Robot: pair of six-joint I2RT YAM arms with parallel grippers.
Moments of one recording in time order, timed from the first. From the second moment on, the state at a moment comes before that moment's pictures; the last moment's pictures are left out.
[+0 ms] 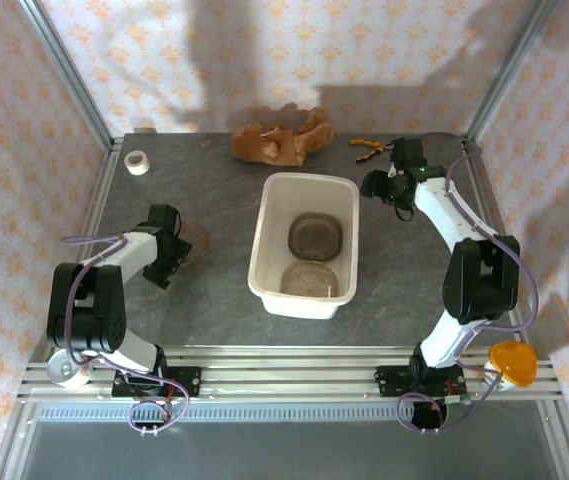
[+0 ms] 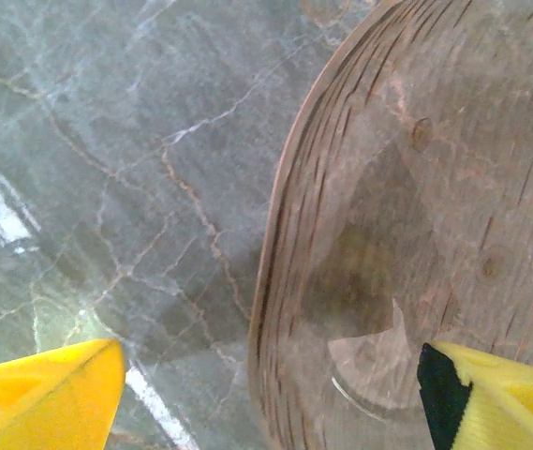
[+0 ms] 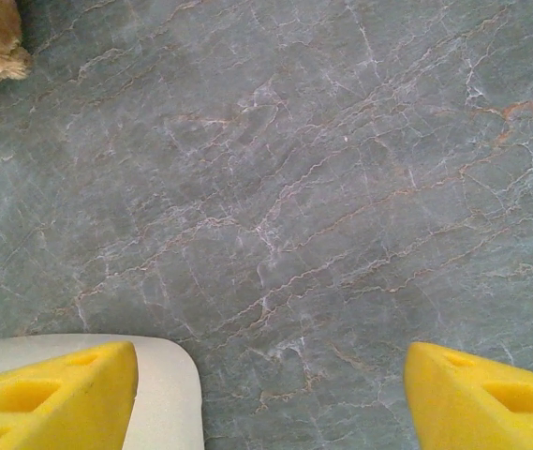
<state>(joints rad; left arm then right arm) 0.03 1.53 0.81 -0.59 -0.11 -1.15 0.12 1.71 1.39 -0.66 -0.07 0.39</state>
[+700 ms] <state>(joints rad) 0.06 1.59 0.85 -0.63 -0.12 -1.09 0.12 1.75 1.44 -0.69 -0.06 0.39</state>
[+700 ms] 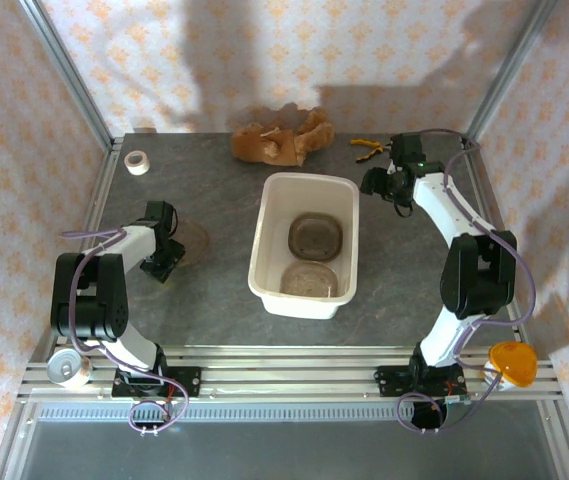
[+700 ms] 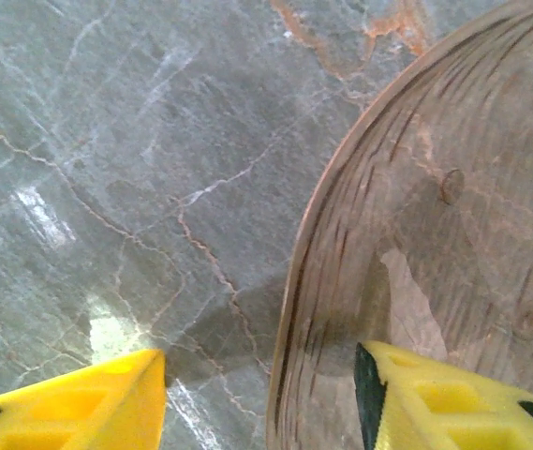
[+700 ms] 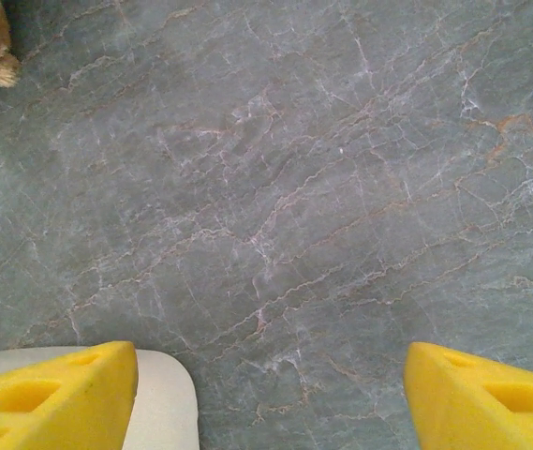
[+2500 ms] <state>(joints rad) -0.11 1.26 1.22 -0.70 -0.04 -0.99 0.12 1.67 1.40 -0.69 -0.05 0.42</state>
